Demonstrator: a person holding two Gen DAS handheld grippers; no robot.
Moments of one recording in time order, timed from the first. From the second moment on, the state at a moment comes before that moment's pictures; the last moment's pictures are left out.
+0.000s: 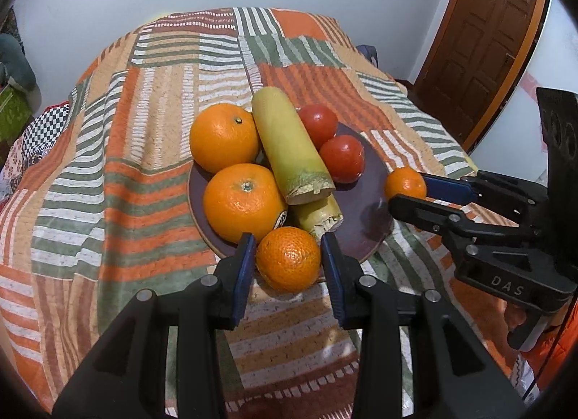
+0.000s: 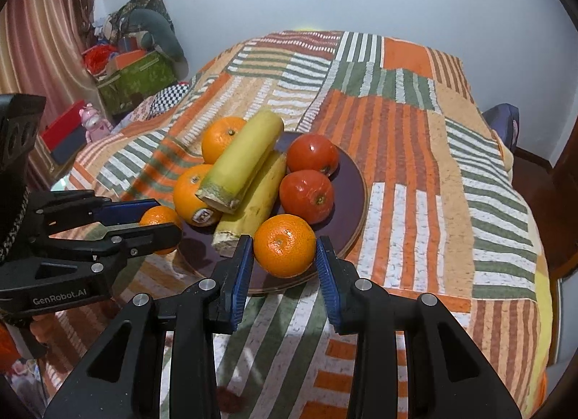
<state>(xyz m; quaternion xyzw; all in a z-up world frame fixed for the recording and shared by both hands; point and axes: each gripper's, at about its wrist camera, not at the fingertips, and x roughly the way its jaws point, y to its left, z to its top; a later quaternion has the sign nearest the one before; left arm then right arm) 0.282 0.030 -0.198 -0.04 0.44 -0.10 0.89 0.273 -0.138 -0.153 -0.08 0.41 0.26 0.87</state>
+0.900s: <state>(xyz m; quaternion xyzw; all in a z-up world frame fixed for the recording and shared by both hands) 0.278 0.031 -0.193 -0.04 0.45 -0.09 0.89 0.279 -0.131 -0.166 -0.09 0.43 0.26 0.86</state>
